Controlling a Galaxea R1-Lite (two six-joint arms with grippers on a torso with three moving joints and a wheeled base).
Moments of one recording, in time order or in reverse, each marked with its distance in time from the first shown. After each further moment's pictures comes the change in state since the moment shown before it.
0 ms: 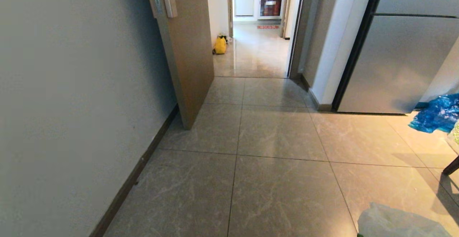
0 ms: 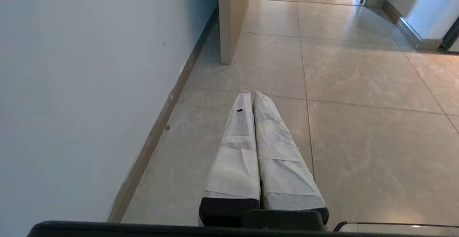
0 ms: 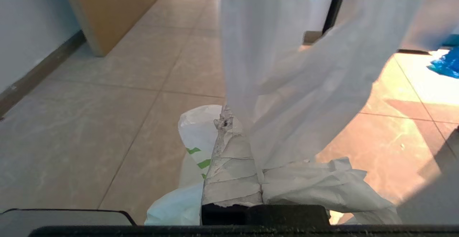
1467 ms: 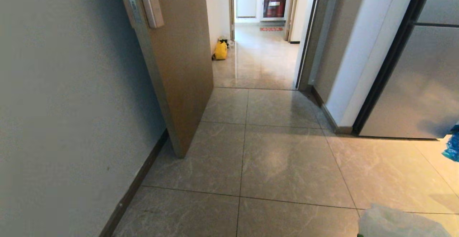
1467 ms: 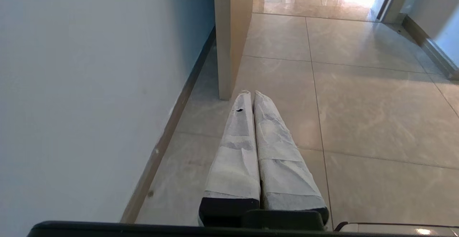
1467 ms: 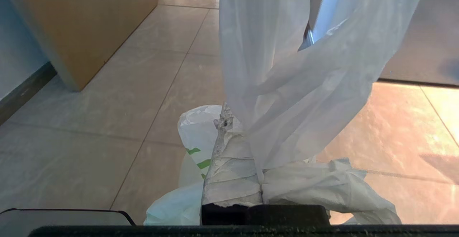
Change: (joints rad) left arm 0.000 0.000 0.000 0.000 0.000 0.001; right arm 0.000 0.000 0.000 0.000 0.000 0.000
